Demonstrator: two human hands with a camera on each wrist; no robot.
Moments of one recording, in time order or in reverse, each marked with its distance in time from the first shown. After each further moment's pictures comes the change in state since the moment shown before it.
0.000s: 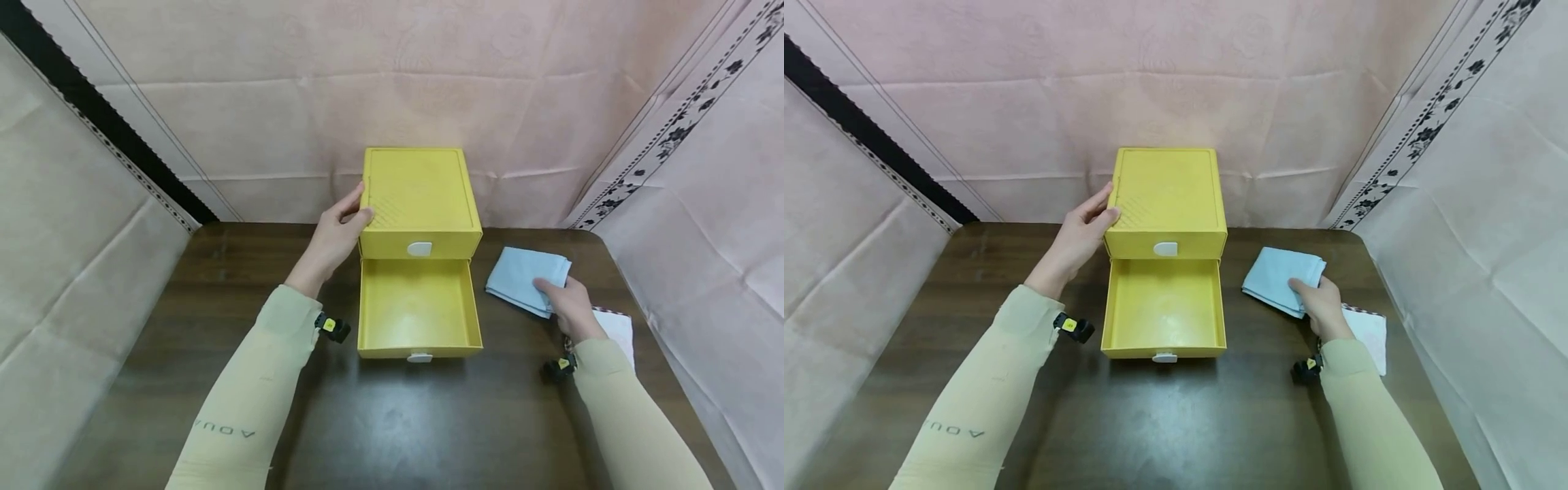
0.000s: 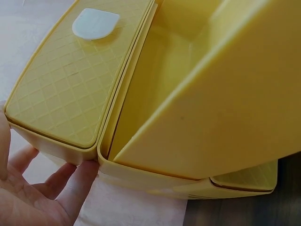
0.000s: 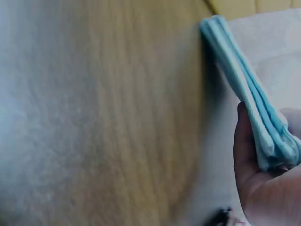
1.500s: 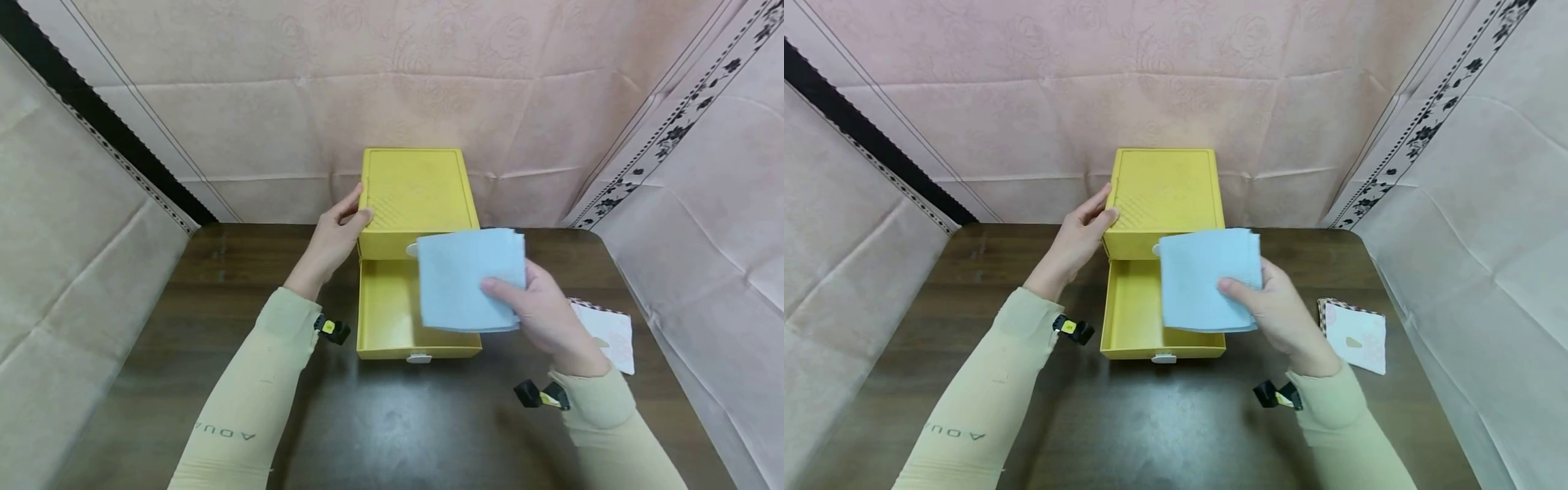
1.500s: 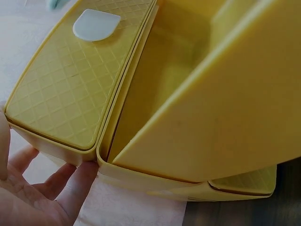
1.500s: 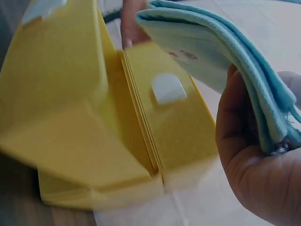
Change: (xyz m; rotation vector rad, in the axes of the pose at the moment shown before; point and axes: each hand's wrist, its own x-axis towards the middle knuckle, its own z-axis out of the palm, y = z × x) left_hand 0.017 -0.029 0.001 -0.015 0.037 0.044; right_hand -0.148 -0.120 0.048 0.350 -0.477 -0.399
